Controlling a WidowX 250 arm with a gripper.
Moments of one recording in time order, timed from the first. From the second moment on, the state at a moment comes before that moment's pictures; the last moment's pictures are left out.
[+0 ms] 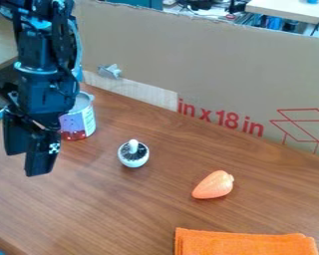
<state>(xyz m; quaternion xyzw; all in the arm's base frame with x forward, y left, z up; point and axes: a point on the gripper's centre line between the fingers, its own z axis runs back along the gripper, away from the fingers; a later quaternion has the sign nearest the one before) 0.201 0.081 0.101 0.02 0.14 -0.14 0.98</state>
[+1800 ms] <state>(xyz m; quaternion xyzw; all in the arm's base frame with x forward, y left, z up) 0.200 -0.237 0.039 0.04 0.08 -0.10 0.99</state>
